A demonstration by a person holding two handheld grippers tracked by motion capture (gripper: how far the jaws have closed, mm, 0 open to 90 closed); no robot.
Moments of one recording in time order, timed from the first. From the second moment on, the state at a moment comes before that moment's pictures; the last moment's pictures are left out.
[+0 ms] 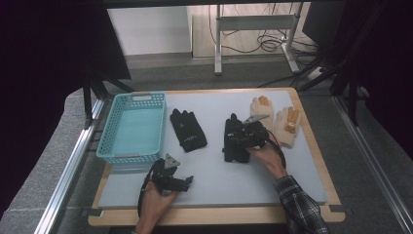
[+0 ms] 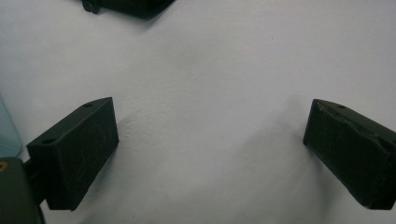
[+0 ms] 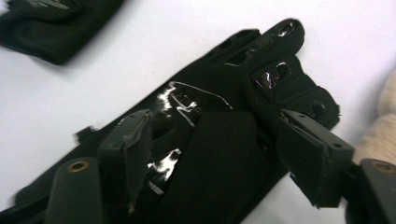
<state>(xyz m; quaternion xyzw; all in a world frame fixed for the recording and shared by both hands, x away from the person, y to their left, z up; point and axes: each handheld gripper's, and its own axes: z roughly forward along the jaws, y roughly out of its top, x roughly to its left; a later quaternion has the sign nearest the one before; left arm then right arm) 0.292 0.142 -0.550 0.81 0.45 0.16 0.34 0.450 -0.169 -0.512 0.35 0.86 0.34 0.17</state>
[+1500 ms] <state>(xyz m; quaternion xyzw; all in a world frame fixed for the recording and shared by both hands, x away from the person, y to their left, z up) 0.292 0.142 -0.550 0.81 0.45 0.16 0.34 0.351 -0.155 -0.495 0.34 0.85 0.40 0.10</state>
